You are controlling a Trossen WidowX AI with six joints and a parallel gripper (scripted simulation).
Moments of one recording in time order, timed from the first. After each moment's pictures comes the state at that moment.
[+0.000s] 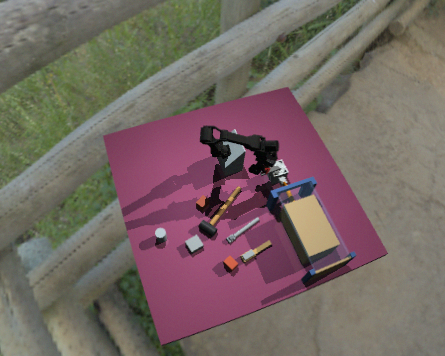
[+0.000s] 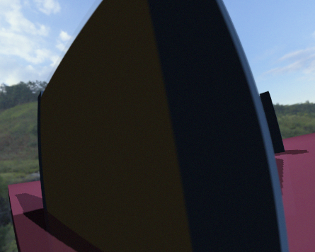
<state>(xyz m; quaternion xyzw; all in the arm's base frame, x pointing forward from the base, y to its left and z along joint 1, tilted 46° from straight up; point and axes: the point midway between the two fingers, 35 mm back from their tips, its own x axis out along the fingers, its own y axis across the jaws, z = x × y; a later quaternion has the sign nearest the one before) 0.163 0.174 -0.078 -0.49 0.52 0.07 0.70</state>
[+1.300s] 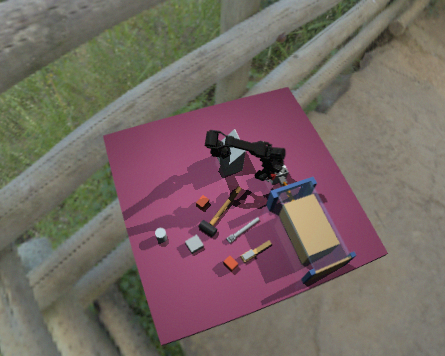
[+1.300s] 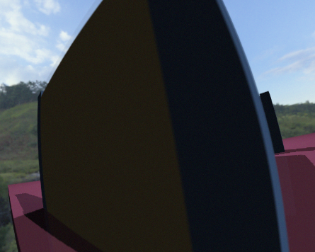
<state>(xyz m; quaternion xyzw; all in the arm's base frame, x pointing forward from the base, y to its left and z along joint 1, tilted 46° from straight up) 0.206 0.193 -0.087 -0.49 0.51 0.07 0.70</state>
